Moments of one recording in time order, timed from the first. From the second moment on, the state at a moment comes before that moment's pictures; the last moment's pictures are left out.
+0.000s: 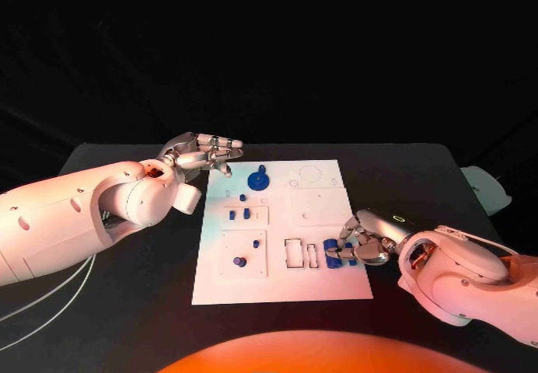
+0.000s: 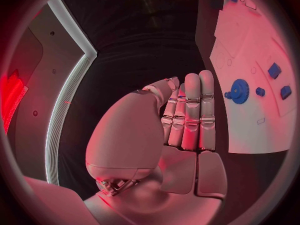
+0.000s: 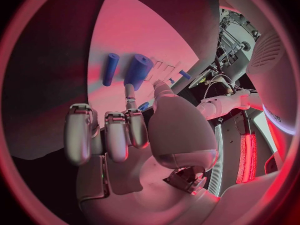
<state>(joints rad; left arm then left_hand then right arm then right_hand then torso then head) 1.18 -0.87 -0.01 1.53 -0.12 -0.24 0.18 1.47 -0.15 0.47 0.04 0.20 1.04 0.20 0.08 0.07 1.12 0.12 0.15 0.08 1.17 0.03 0.90 0.38 0.17 1.03 0.12 0.87 0.56 1.01 -1.14 -0.14 1.98 -1.51 -0.40 -0.49 1.17 -0.10 -0.06 0.29 0.35 1.08 0.08 0.26 0.29 1.46 0.01 1.44 1.31 1.47 -0.05 1.52 1.31 0.06 1.46 0.05 1.37 1.31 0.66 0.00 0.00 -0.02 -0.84</state>
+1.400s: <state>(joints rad) 1.18 -0.88 -0.01 1.54 -0.12 -0.24 0.18 1.47 -0.15 0.47 0.04 0.20 1.04 0.20 0.08 0.07 1.12 0.12 0.15 0.08 1.17 0.03 0.90 0.38 0.17 1.03 0.12 0.87 0.56 0.96 -1.05 -0.13 1.92 -1.59 -0.40 -0.54 1.22 -0.08 -0.10 0.28 0.41 1.08 0.08 0.28 0.33 1.45 0.00 1.43 1.31 1.47 -0.06 1.52 1.31 0.06 1.47 0.05 1.37 1.31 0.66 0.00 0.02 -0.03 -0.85</state>
